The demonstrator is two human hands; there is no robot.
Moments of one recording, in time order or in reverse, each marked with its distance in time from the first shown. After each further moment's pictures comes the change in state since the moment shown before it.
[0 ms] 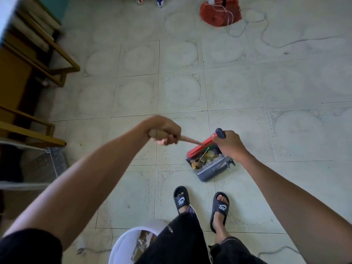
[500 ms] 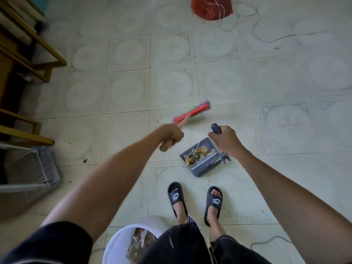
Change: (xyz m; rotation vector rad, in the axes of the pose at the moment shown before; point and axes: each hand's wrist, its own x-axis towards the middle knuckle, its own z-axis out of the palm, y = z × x) left_hand 0.056 0.003 0.035 0.204 0.374 0.117; right_hand -0.003 0.009 -0.002 0.048 0.049 -0.019
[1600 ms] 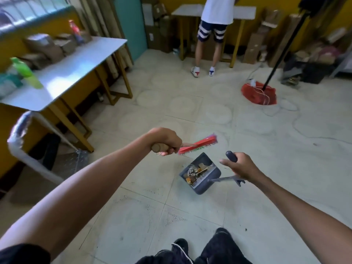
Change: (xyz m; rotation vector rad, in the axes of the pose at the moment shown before) left_hand -0.168 -0.143 -0.136 -0.315 0.203 -0.057; right_hand -0.001 -0.171 0.016 -0.158 -0.182 -0.399
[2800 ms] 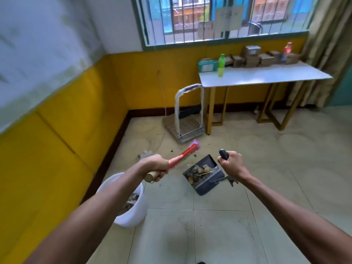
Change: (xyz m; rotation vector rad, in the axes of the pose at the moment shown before) left_hand -0.073 0.095 0.165 -1.221 0.783 -0.809; right_hand 0.169 -0.105 0.012 -0.155 -0.812 -0.972
